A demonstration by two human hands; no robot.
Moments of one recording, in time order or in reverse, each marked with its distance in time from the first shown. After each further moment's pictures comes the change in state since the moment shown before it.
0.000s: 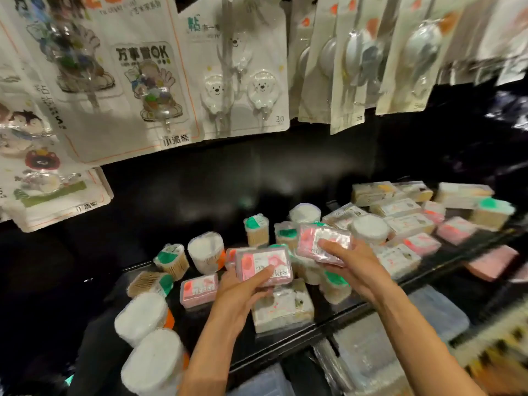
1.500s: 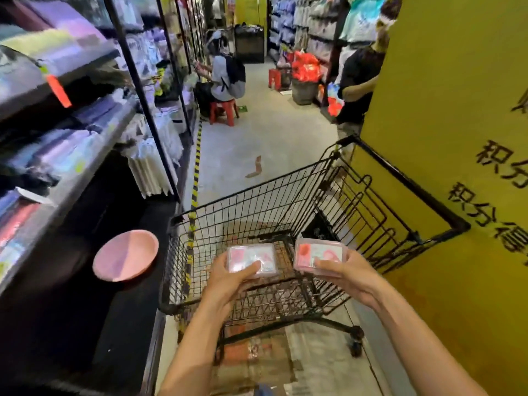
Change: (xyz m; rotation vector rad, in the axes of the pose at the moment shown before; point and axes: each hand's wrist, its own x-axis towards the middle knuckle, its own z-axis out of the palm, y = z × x) left_hand -0.126 -0.422 0.856 0.493 -1.138 -0.491; right_hand -0.343 -0.095 -0.816 0.296 1.194 -0.087
